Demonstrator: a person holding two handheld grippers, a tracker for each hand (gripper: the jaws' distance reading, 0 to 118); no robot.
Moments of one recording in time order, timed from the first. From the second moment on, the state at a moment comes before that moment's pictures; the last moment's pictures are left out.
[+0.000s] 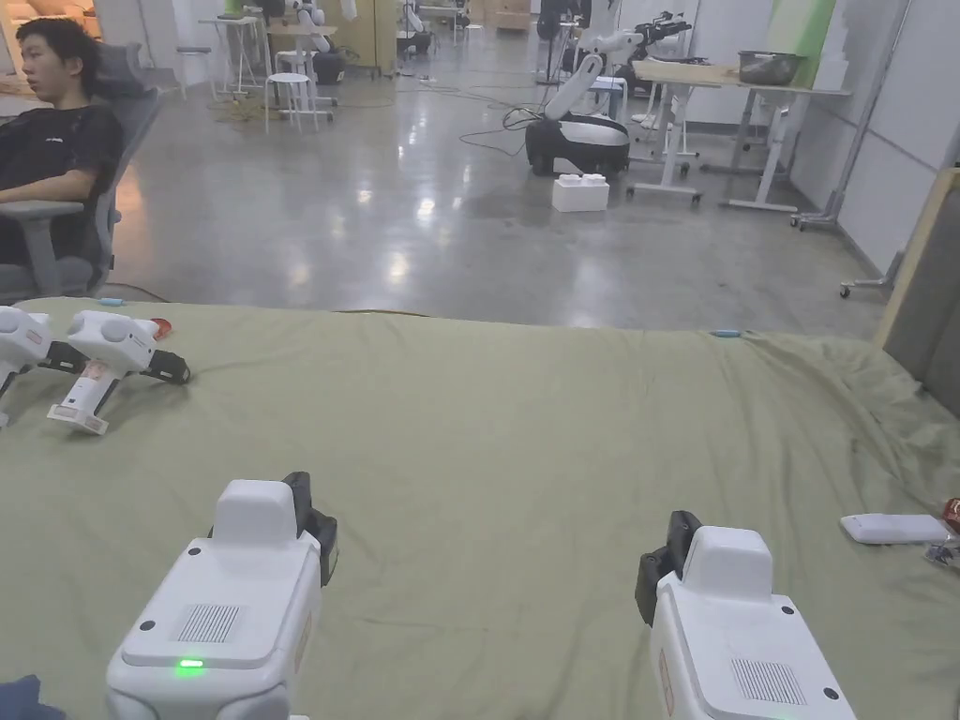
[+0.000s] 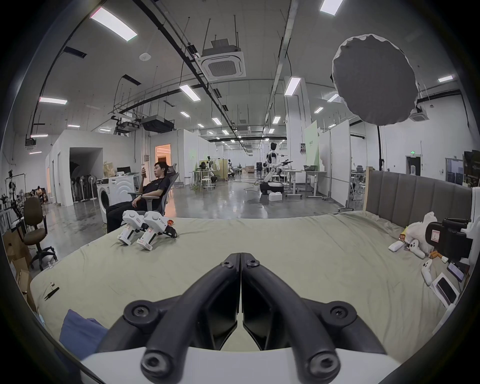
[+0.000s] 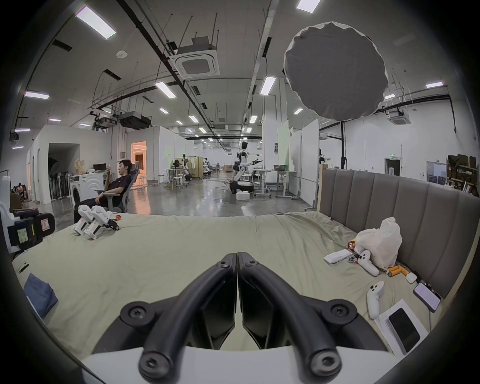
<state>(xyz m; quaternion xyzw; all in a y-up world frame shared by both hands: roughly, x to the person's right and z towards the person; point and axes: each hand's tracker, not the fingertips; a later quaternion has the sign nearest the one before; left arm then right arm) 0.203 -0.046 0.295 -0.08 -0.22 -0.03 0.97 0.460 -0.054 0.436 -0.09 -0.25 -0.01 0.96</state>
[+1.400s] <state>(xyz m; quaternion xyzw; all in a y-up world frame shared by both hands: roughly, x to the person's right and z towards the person) 0.187 -0.053 0.310 -0.11 -0.23 0.01 0.97 0.454 -0.040 0.431 -0.12 -0.27 -0.11 0.95</state>
